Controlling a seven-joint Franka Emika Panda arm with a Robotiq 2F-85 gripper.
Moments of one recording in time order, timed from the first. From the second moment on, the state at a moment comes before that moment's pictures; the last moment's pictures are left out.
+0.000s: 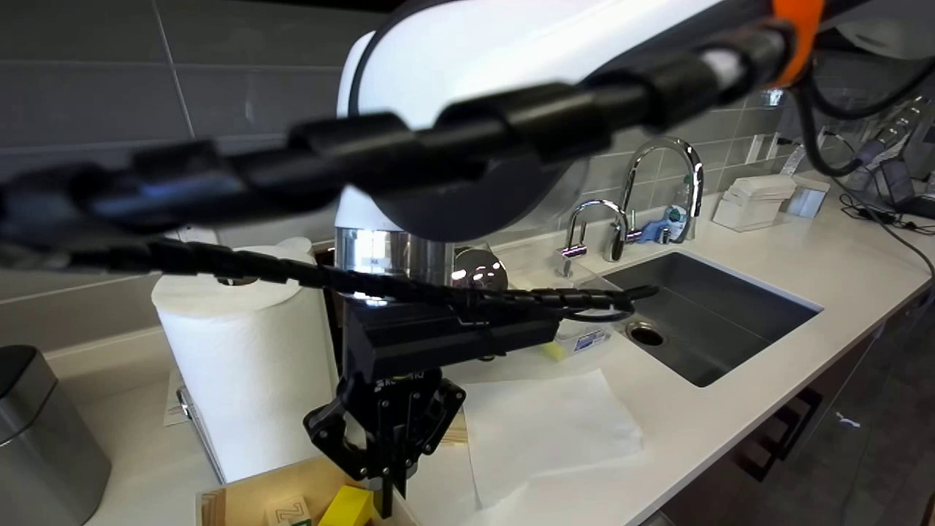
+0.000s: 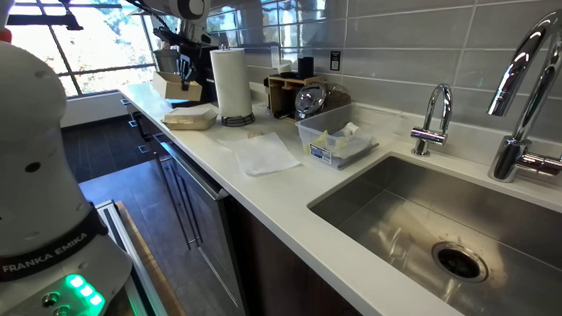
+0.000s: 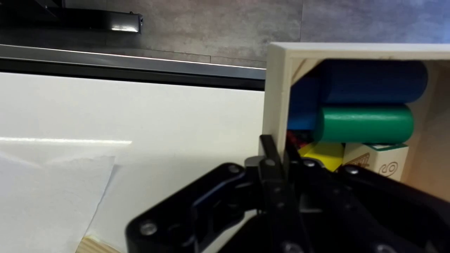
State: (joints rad) arm 0.46 0.32 0.27 -1.79 0.28 2.03 0.57
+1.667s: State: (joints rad) arm 0.26 0.20 0.15 -2.04 -0.05 2.32 0.59
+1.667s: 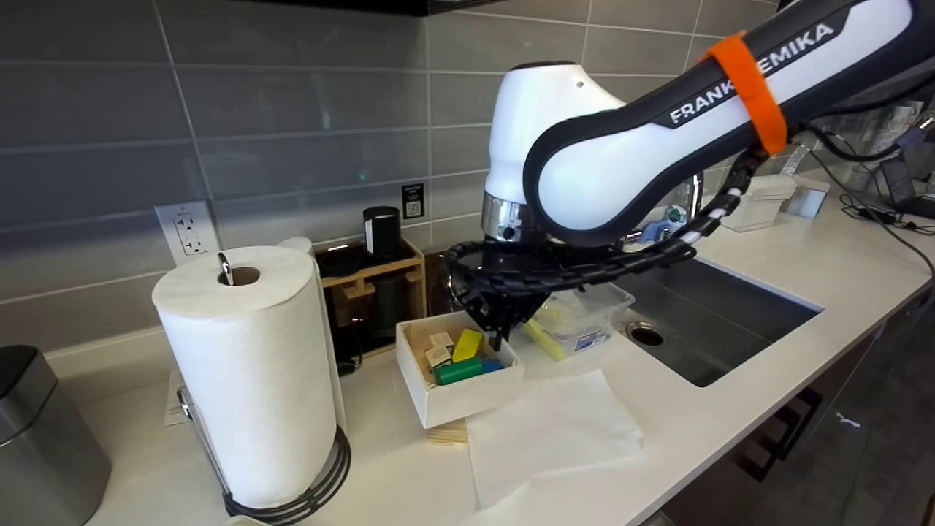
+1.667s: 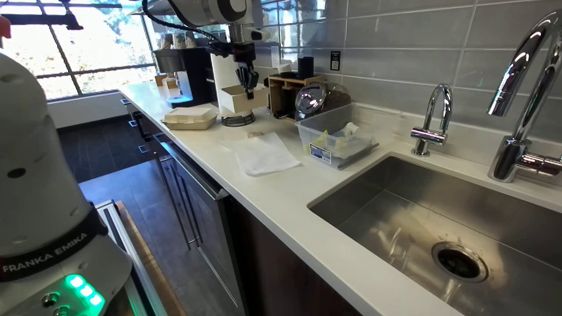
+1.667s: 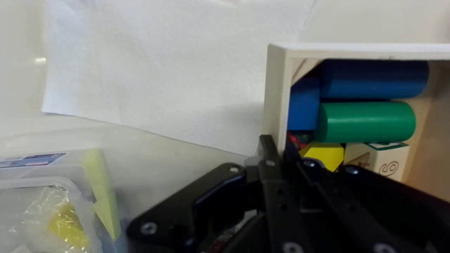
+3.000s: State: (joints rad) arm 0.25 0.45 0.11 -1.80 -0.05 2.35 0.43
